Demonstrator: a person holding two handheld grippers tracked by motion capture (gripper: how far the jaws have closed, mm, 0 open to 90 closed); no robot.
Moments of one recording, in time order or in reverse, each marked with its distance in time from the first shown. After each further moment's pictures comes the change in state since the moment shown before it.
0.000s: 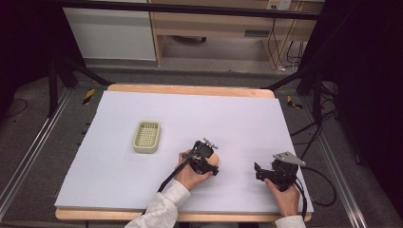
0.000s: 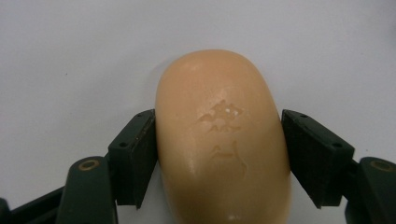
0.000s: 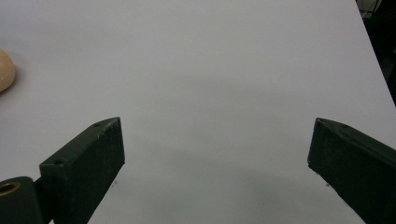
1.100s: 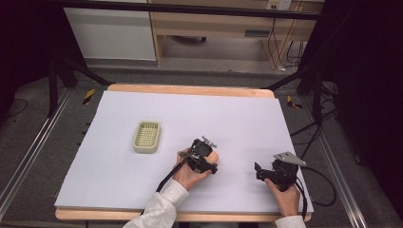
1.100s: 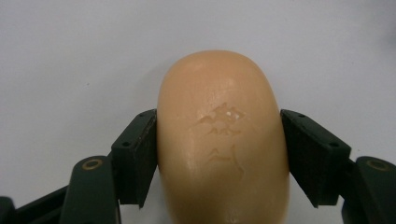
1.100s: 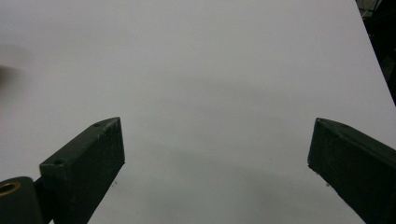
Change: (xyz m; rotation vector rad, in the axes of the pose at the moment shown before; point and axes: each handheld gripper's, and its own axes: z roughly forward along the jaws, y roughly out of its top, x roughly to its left) left arm 0.002 0.001 -0.016 -0.044 0.015 0.014; right arm -0.001 0.000 0.000 -0.001 0.002 0.004
